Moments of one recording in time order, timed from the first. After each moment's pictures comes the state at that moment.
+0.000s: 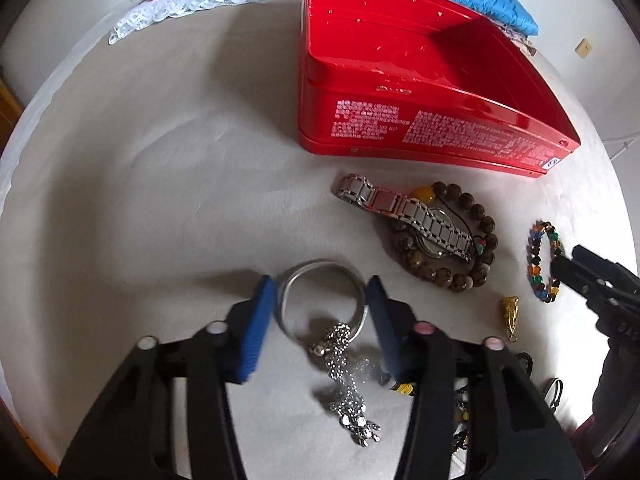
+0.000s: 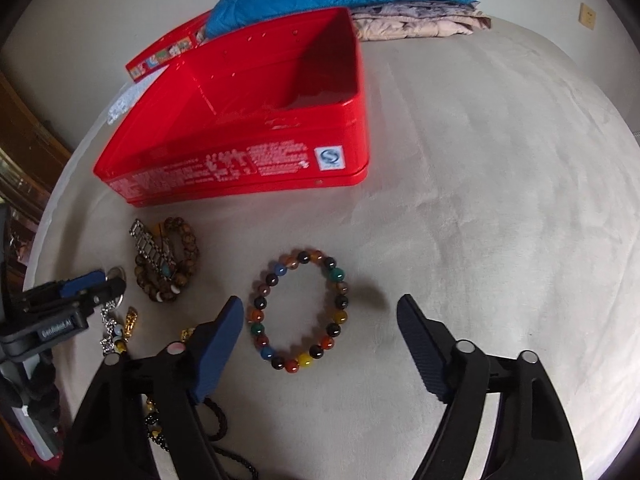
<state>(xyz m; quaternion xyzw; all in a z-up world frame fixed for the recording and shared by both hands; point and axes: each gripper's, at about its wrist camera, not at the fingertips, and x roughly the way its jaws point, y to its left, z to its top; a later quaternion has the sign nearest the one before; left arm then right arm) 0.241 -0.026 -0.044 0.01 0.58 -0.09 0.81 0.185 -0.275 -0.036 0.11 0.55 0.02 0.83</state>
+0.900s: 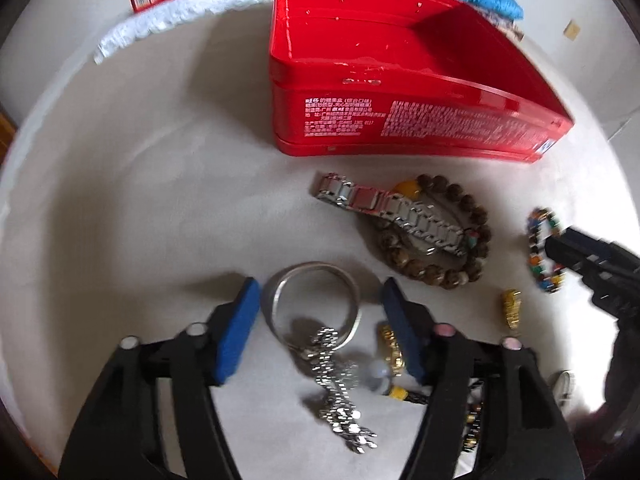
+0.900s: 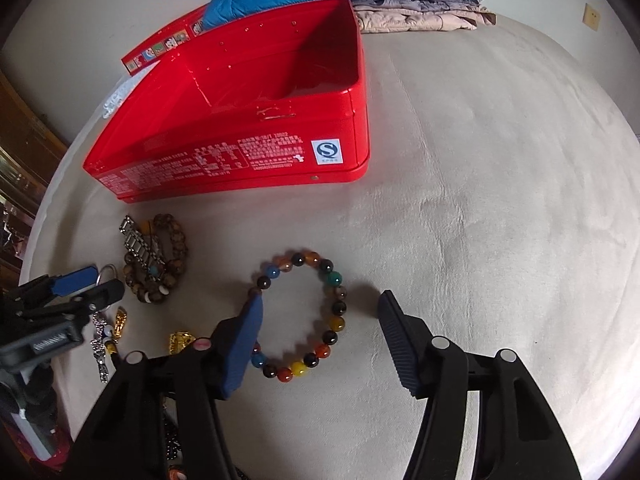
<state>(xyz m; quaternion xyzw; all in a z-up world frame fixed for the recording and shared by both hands) 0.247 -0.053 -0.050 0.06 0.57 -0.10 0.82 0.193 -0.277 -0.041 0.11 0.55 0.01 0.83</state>
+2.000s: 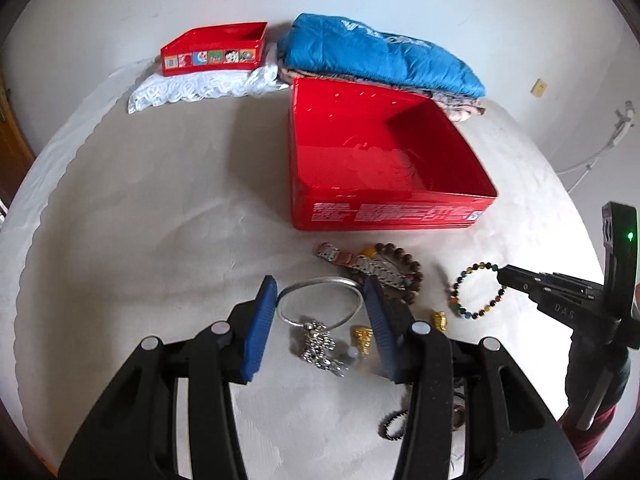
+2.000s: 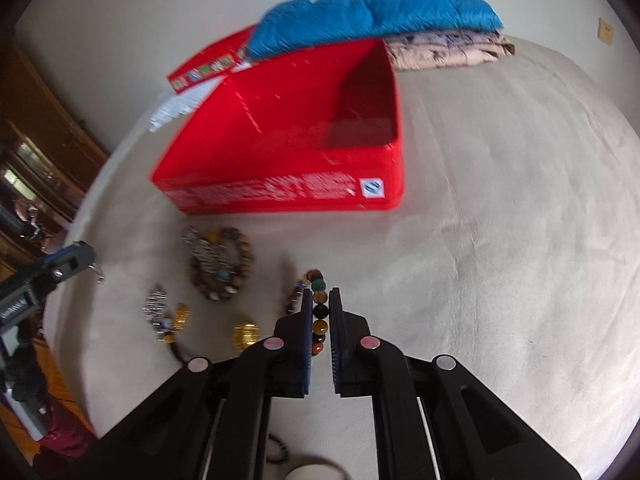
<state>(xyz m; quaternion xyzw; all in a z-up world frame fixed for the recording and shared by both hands) 0.203 -0.017 0.044 -0.01 0.48 -0.14 0.87 0.174 -0.268 0.010 0.13 0.51 0.07 0.85</state>
